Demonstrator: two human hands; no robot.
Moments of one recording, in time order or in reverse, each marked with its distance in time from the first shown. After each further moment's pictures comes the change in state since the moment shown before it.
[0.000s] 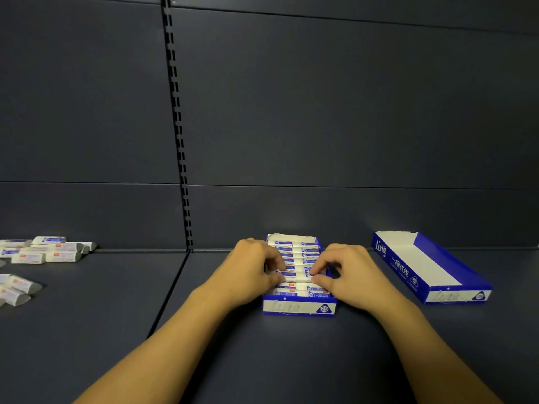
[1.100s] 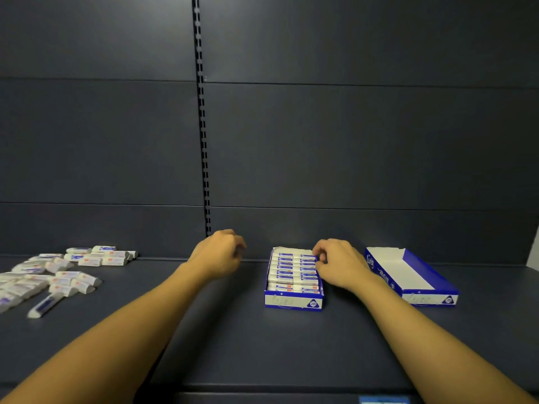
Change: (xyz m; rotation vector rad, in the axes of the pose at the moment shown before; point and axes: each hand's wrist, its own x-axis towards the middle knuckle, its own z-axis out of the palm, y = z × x) left_hand -0.026 -0.017 -0.067 0.377 0.064 -0.180; right_hand 0.003 -0.026 -0.035 -0.156 0.056 0.083
